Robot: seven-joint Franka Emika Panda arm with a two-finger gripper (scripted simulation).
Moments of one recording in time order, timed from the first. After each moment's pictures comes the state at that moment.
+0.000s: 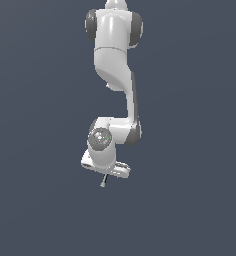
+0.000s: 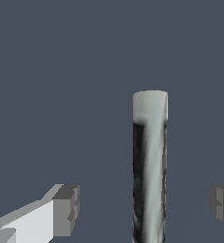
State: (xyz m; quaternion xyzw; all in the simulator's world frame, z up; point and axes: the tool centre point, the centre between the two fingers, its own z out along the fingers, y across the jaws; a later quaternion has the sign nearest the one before) arm 0.092 -0.052 0.010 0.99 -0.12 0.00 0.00
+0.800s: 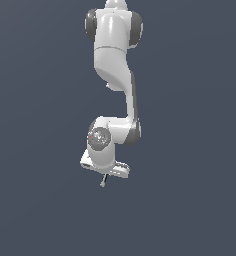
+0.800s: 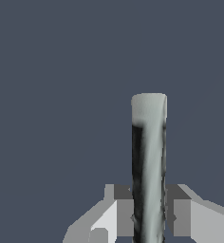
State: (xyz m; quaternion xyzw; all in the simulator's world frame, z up) arm 0.092 -0.053 0.011 0.99 -0.12 0.00 0.00
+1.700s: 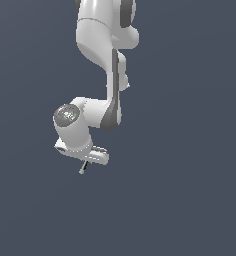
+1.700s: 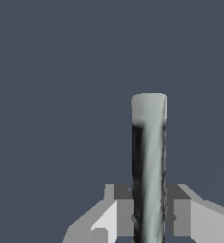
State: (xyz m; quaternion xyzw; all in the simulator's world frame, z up) arm 0.060 -0.136 0.074 0.99 -0.12 0.00 0.00
